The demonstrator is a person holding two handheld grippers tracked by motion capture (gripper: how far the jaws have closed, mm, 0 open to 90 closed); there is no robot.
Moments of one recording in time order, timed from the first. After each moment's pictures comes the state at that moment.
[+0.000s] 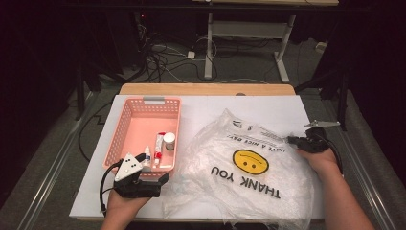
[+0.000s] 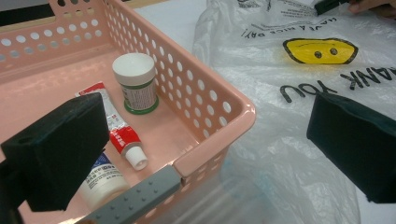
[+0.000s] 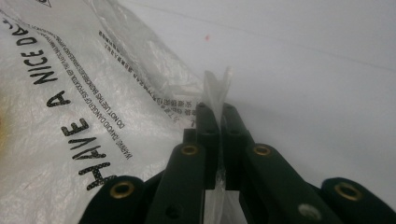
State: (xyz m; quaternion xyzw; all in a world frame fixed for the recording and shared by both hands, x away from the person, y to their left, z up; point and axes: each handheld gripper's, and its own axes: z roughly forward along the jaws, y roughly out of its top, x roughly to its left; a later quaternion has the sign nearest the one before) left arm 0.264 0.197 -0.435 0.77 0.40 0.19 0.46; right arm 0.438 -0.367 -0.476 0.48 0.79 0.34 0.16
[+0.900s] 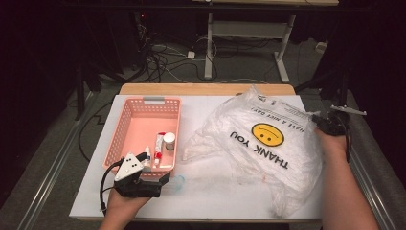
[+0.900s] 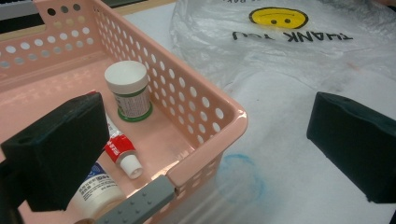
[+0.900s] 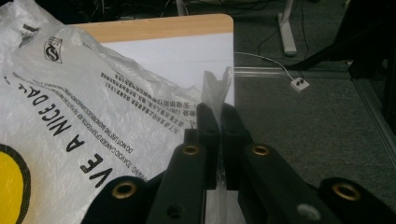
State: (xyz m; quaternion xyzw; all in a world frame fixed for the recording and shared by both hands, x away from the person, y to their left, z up) left arm 0.266 0.196 -0.432 0.77 0.39 0.18 0.47; right arm 0.477 -0.424 -0.456 0.60 0.65 0.37 0.28
